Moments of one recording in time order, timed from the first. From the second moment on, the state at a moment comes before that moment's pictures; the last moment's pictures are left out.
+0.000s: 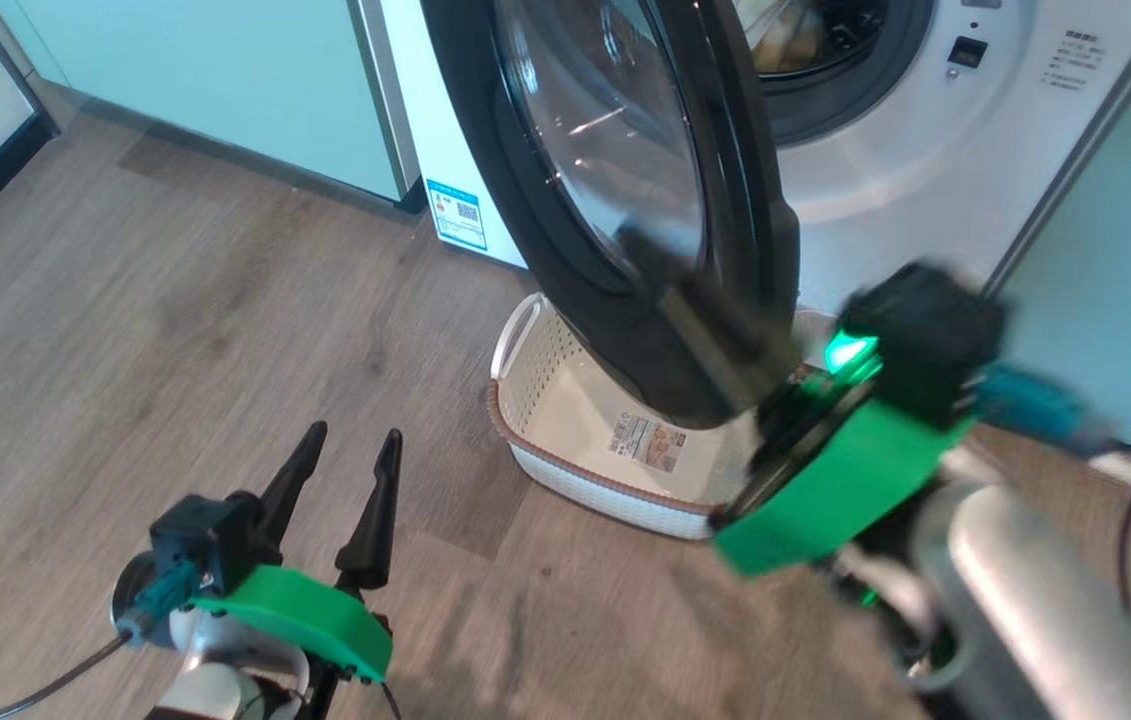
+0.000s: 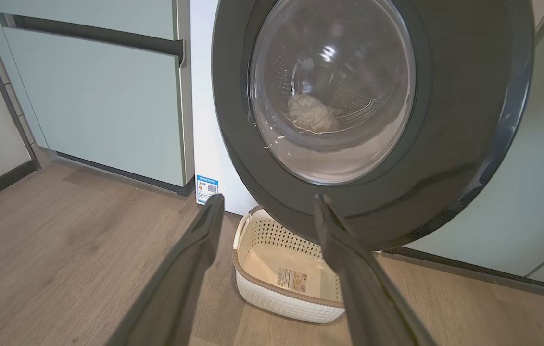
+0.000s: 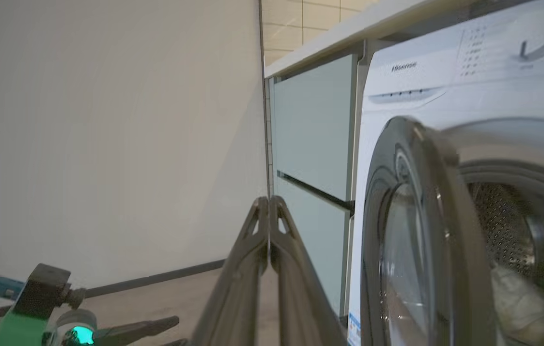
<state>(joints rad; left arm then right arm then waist) 0.00 0.29 -0.26 -0.12 -0.45 0.12 -0.14 -0.51 -0.09 0.61 -0.20 0.43 0.13 0.06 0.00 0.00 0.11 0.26</state>
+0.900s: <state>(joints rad) -0.04 0.28 -0.29 -0.09 -0.45 0.12 -0.16 -0.52 -0.11 0.66 0.24 0.48 0.13 -0.02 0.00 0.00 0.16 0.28</state>
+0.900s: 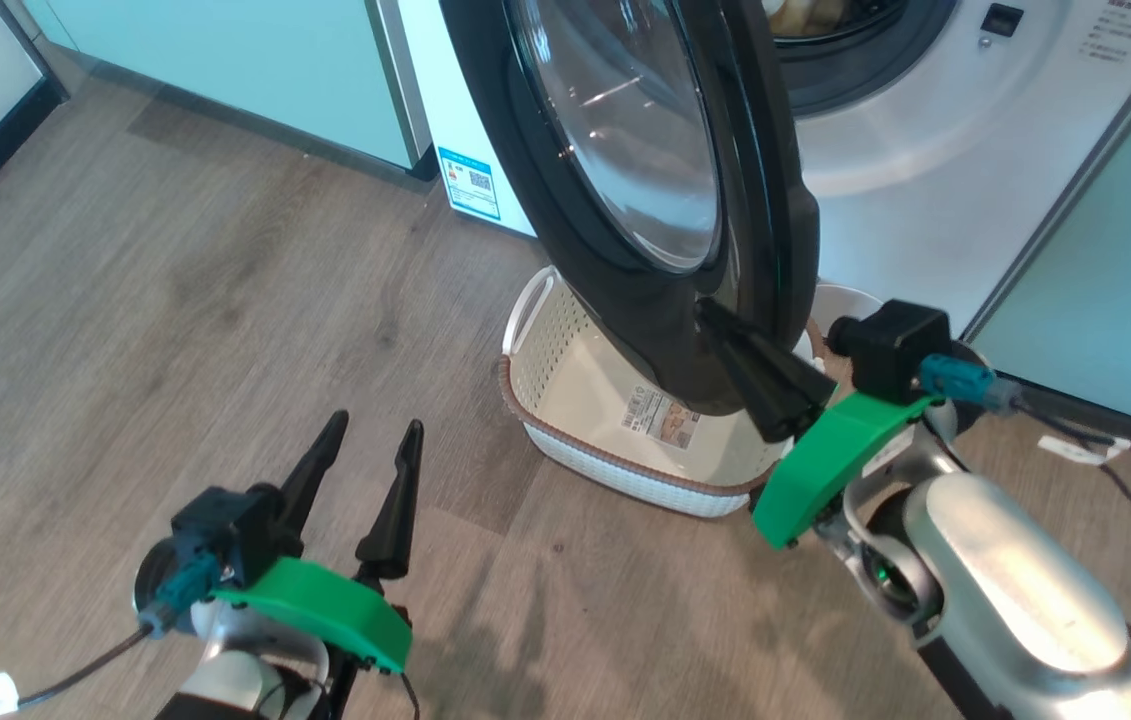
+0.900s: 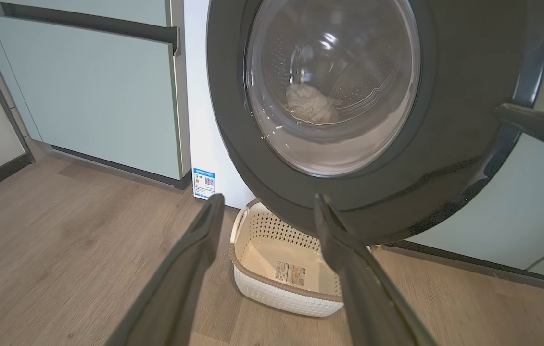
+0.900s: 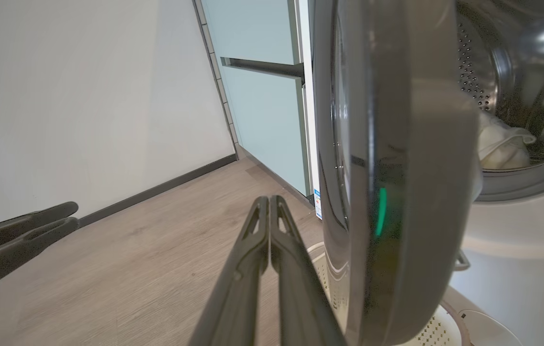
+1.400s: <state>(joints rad) -0.07 0.28 -0.30 -0.09 -0.45 0.12 -0.17 -0.58 -0.12 0.59 0.33 0.48 0.13 -0.05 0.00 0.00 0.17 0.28</state>
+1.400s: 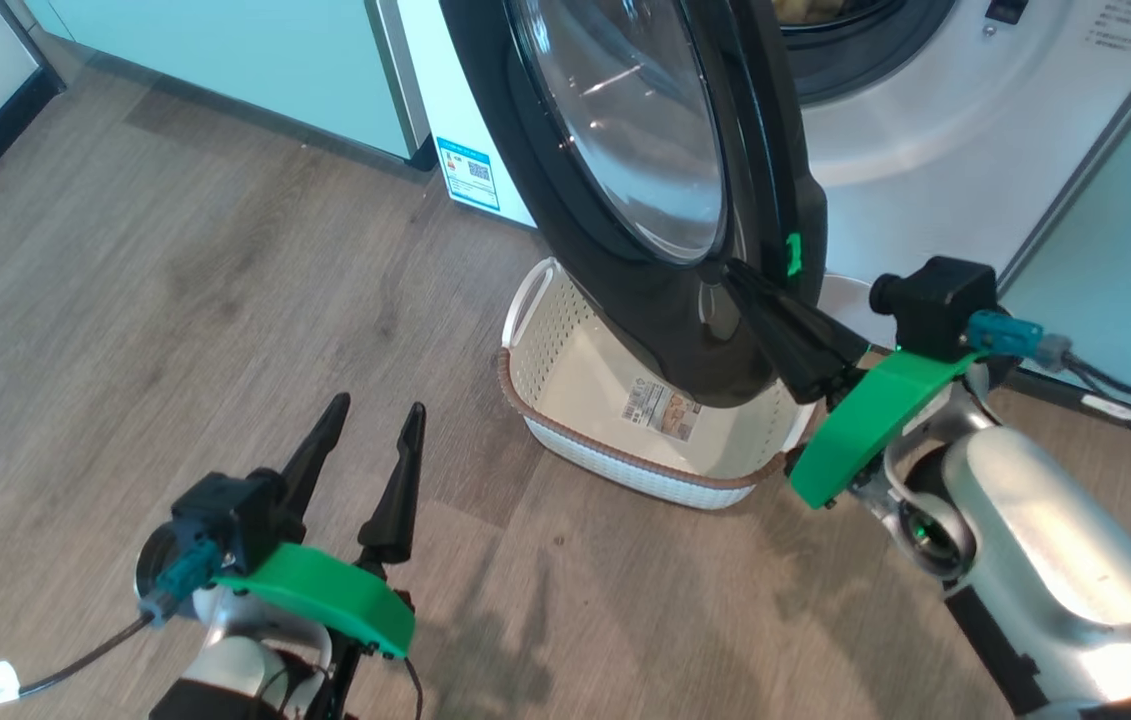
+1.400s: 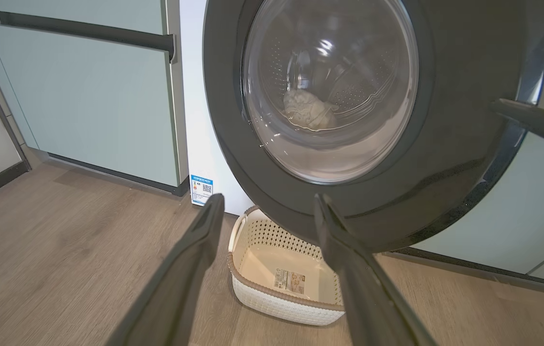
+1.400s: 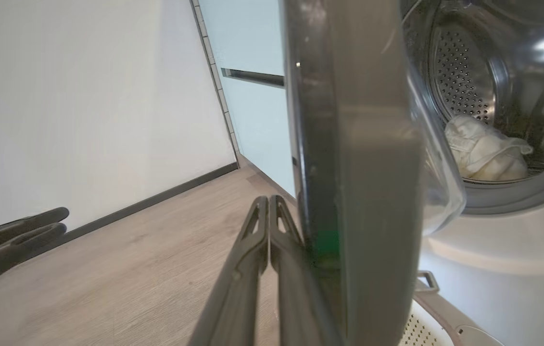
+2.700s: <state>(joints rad) -0.22 0.23 -0.36 -0.07 -0.43 0.10 -0.23 -0.81 -0.24 0.37 0.46 0.44 0.13 -0.03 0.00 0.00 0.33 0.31</state>
